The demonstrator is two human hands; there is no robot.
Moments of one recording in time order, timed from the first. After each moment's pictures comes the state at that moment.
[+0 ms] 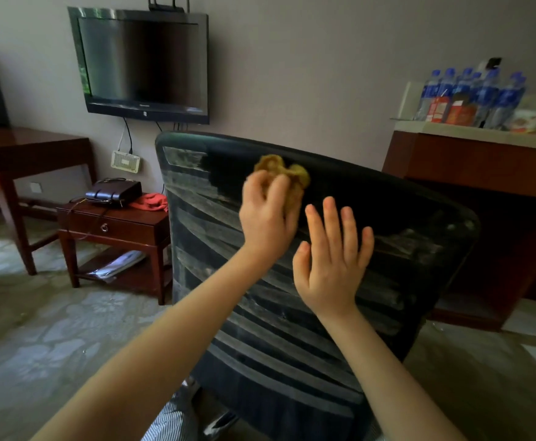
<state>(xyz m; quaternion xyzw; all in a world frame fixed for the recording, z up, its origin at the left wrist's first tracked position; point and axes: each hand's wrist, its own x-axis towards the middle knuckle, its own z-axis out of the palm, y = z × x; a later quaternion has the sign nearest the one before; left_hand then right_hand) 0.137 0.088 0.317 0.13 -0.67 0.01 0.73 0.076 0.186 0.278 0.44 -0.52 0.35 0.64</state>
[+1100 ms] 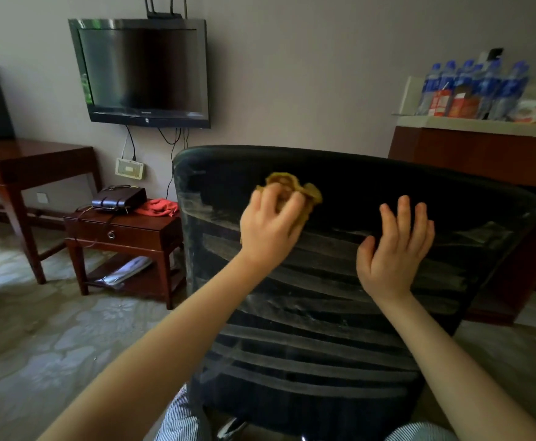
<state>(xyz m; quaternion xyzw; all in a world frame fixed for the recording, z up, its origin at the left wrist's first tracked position) 0.152 0.078 0.308 0.10 -0.71 0.17 0.67 -0.002 0.203 0.275 0.43 -0.58 0.36 0.59</state>
